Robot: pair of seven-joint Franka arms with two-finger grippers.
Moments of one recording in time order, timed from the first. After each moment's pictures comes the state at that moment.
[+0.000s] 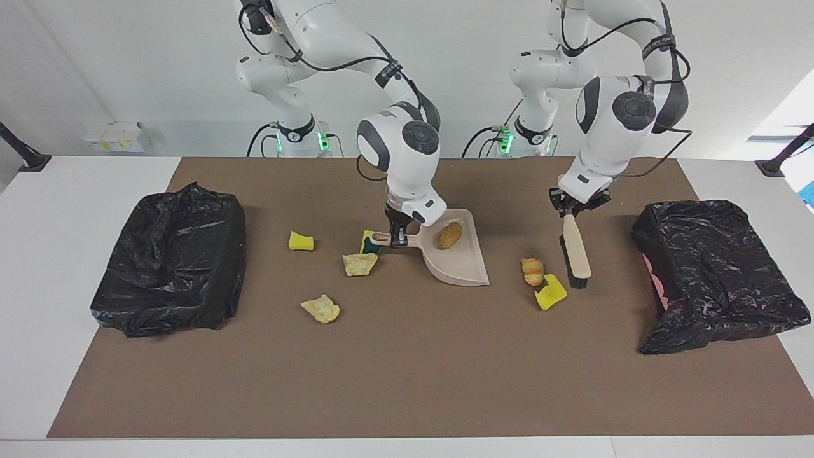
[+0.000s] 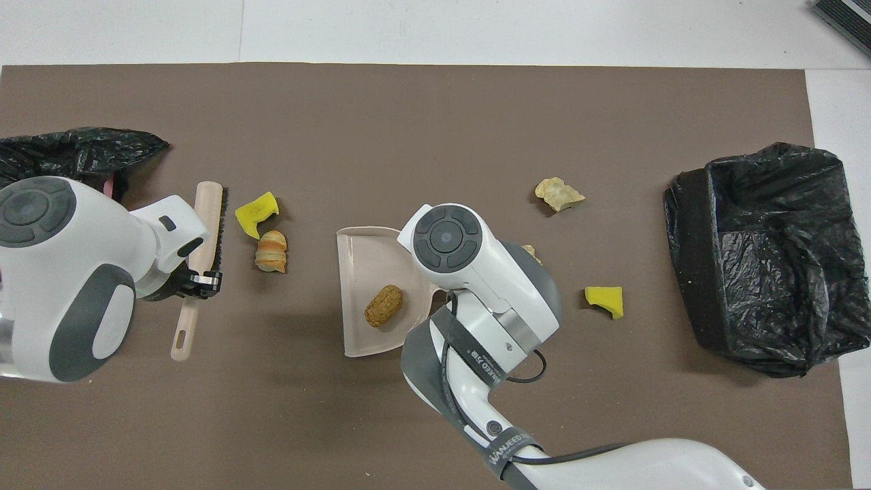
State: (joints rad) left arm -0.07 -0.02 -0.12 -2.08 0.09 1.93 -0.10; right arm 0.53 0.37 0.08 -1.74 -0.16 1.99 -0.97
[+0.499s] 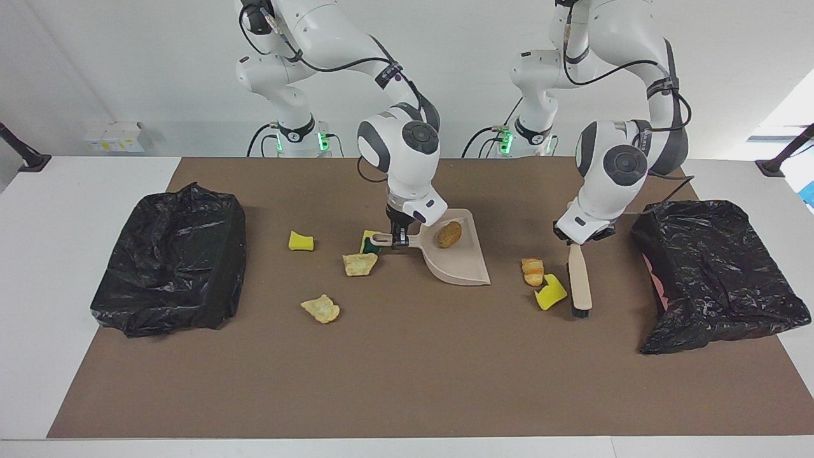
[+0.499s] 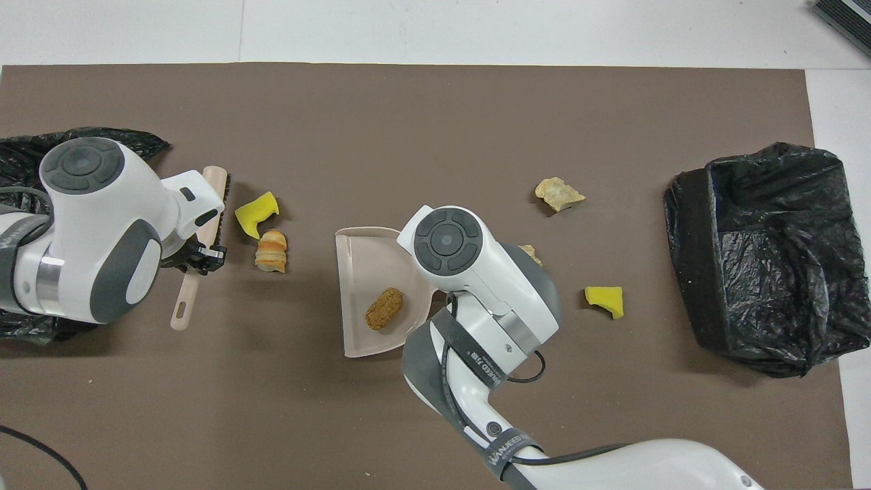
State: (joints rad) left arm -0.08 0.16 -0.15 -2.01 0.15 1.93 -0.07; right arm 0.53 0.37 0.08 -1.76 -0.16 2.02 -0.97
